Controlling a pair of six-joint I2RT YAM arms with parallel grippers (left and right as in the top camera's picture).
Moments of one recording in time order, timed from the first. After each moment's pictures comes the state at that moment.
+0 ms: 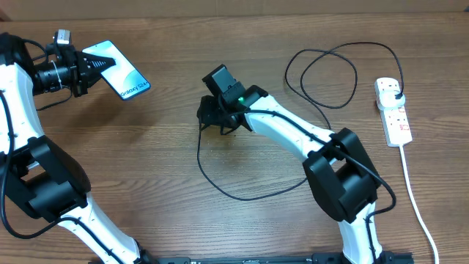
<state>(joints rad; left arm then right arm) 0.49 2.12 1.99 -1.32 1.21 -0.11 0.69 2.14 1.63 -0.54 -0.16 0.80</state>
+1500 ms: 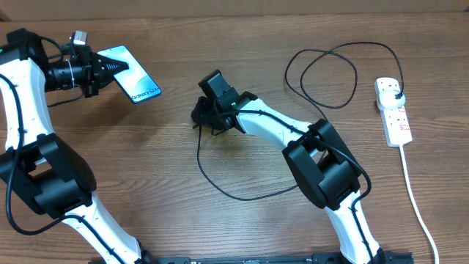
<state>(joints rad) 0.42 2.12 1.99 -1.36 1.14 -0.12 0.69 2.29 1.65 -0.35 -0.22 0.94</state>
